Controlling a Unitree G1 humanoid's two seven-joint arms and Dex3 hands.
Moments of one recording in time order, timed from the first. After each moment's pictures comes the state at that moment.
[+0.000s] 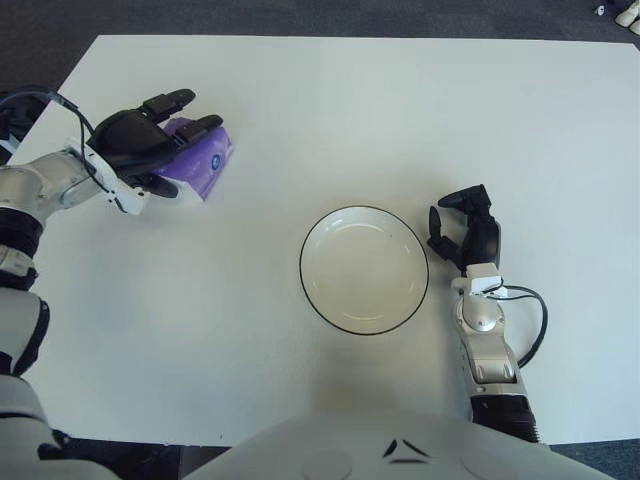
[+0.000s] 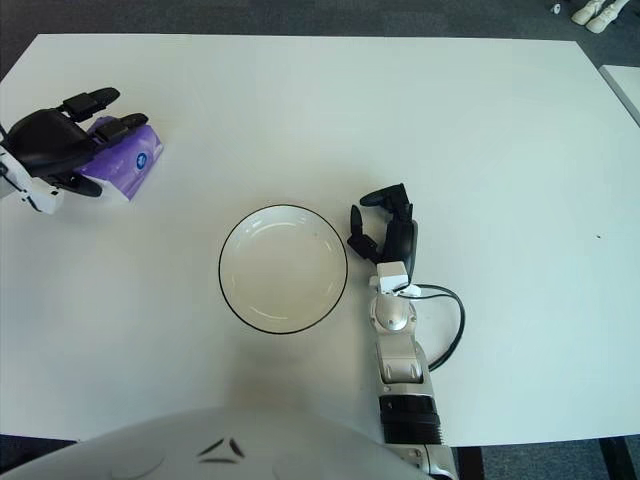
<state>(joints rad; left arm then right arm) -0.83 0.99 -0.48 0.91 1.13 -0.81 0.41 0.10 0.04 0.01 -0.06 -0.27 -0.27 -0.31</state>
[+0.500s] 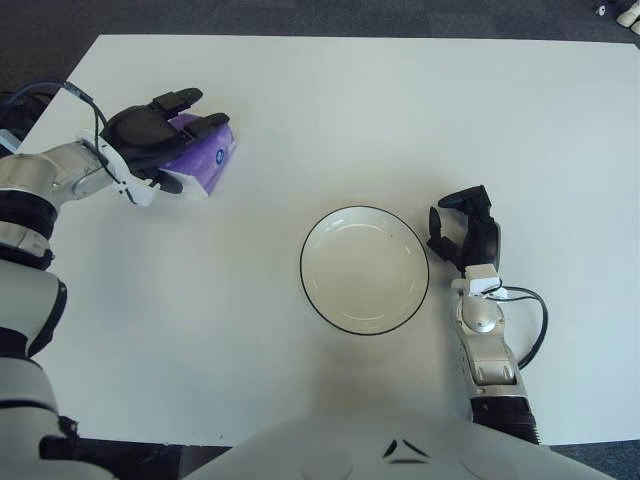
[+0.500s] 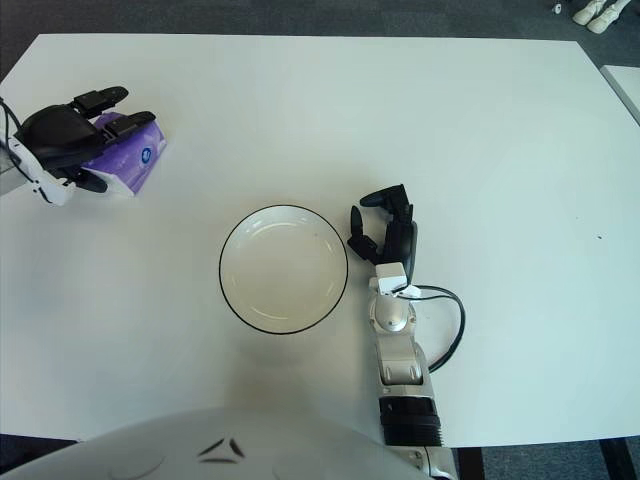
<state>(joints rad) -0.95 0.94 -0.60 1.02 1.15 -0.82 0.41 0.11 0.04 0.01 -0.07 -0.29 -0.26 -0.31</state>
